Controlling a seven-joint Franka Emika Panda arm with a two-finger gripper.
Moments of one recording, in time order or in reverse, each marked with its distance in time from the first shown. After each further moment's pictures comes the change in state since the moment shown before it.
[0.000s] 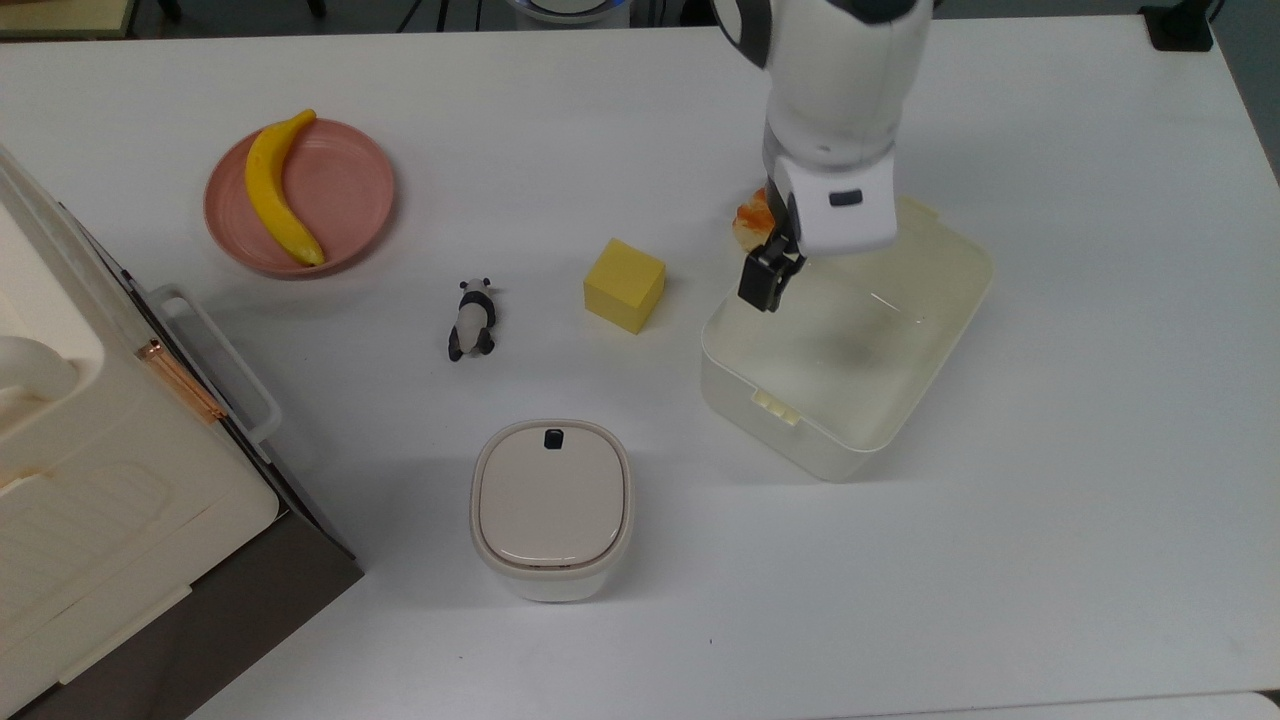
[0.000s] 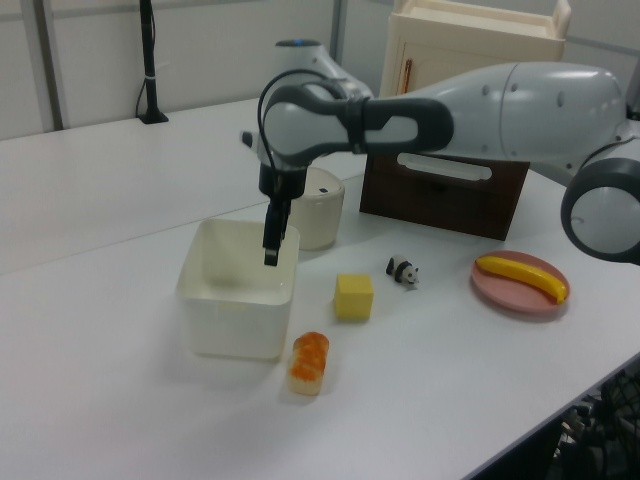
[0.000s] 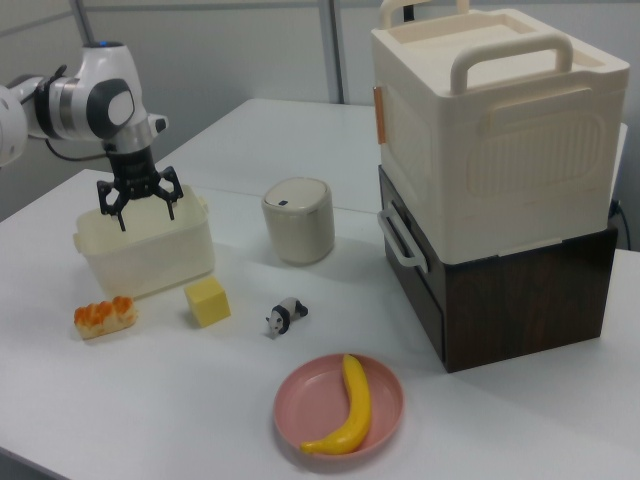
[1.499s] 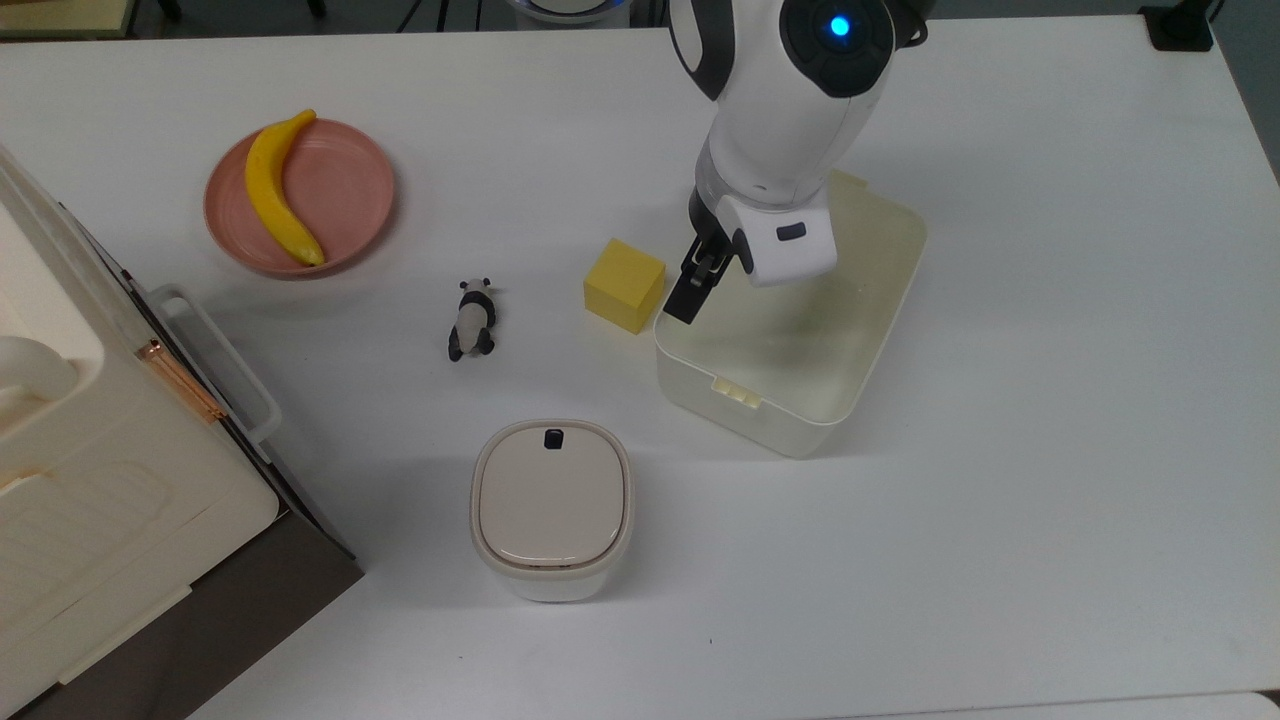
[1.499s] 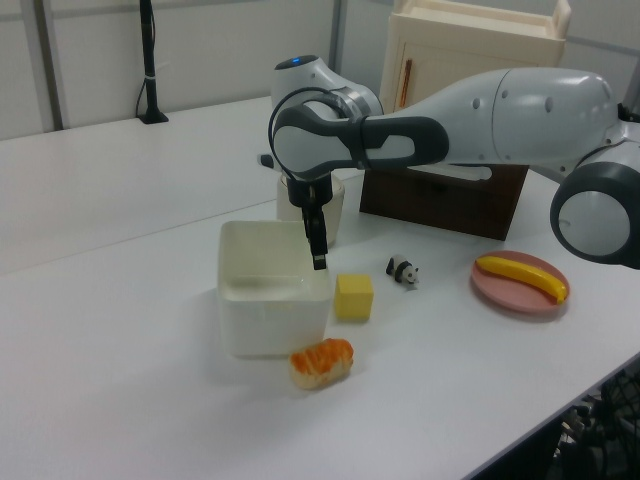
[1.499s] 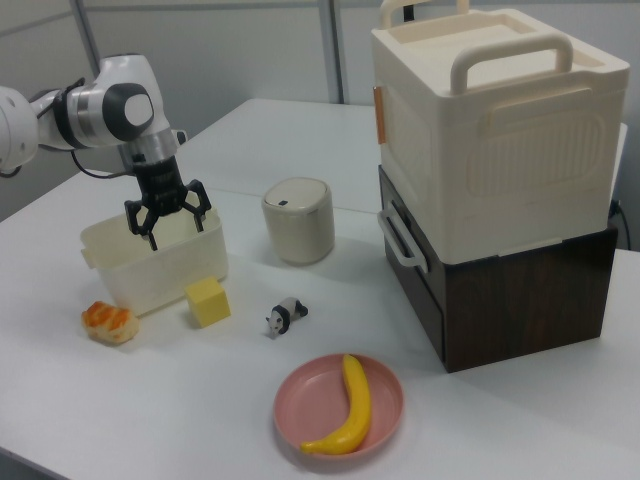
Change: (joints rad) arm 0.029 0.009 -0.106 -0.008 -0.119 -0.114 -0.206
